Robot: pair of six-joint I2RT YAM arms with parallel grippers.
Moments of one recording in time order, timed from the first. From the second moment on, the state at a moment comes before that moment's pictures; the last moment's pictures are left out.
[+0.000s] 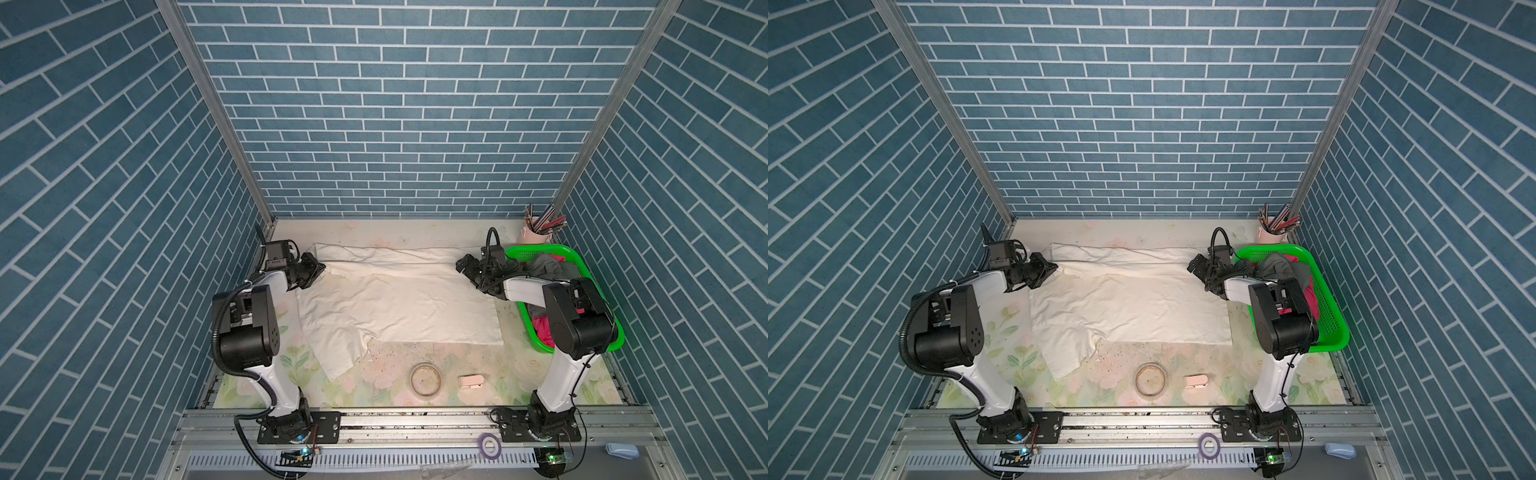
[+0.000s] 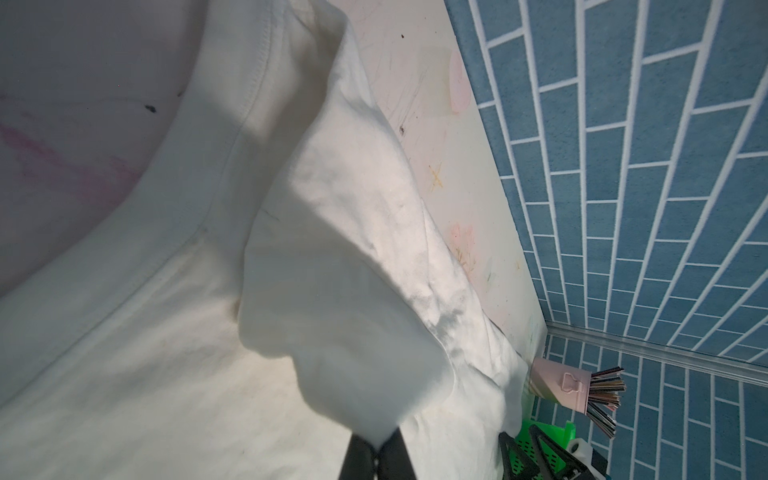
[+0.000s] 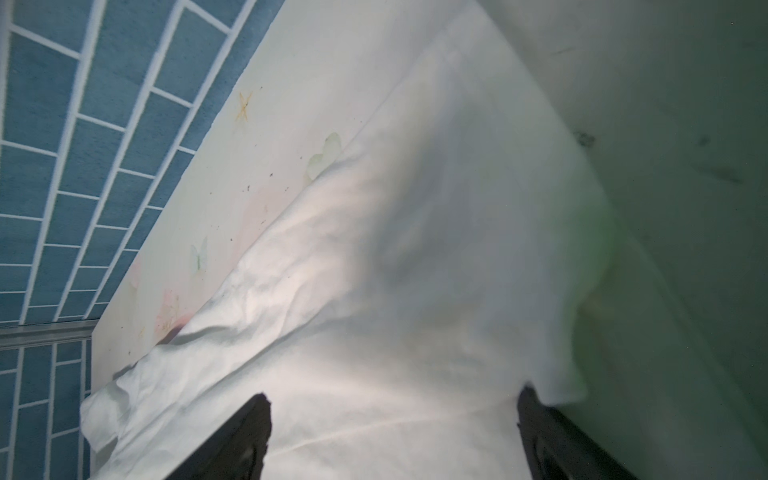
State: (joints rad) left arm 0.20 1.78 1.05 -0.08 0.59 -0.78; right arm 0.31 1.85 0.97 0.14 -0.07 0.87
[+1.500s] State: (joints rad) left arm 0.20 1.78 1.05 -0.08 0.61 -0.78; right arm 0.30 1.86 1.14 0.11 0.23 0.93
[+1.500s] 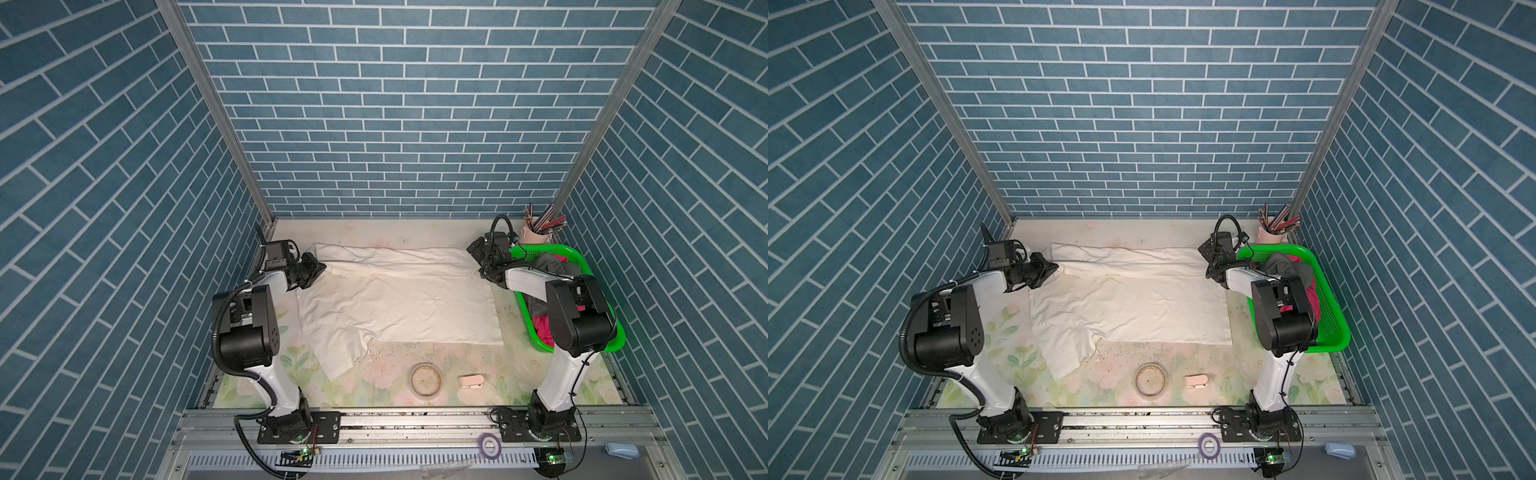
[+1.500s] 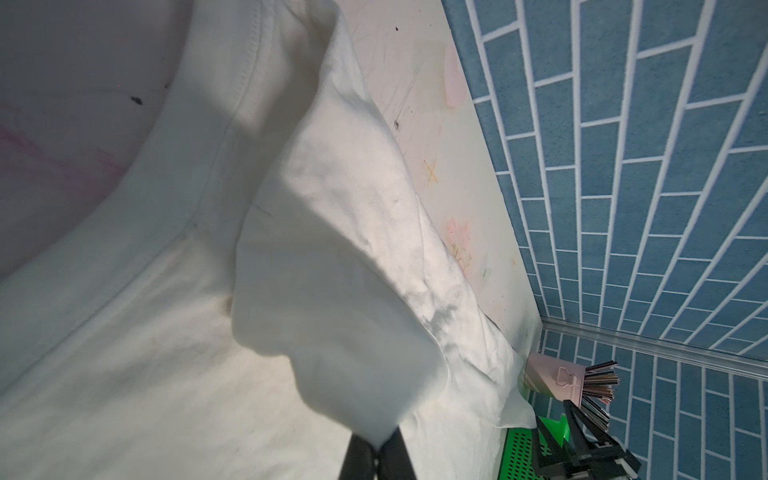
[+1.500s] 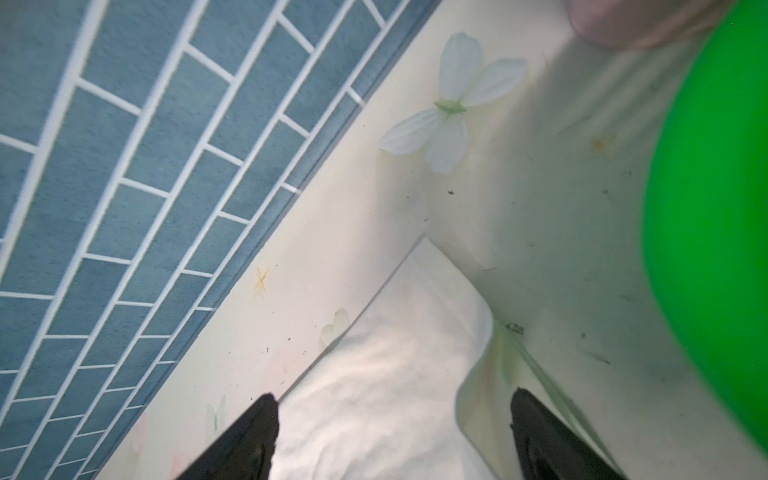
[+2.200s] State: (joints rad) left arm 0.20 1.78 1.04 -0.08 0.61 -0.78; right arm 0.53 1.90 1.35 0.03 0.07 0.66
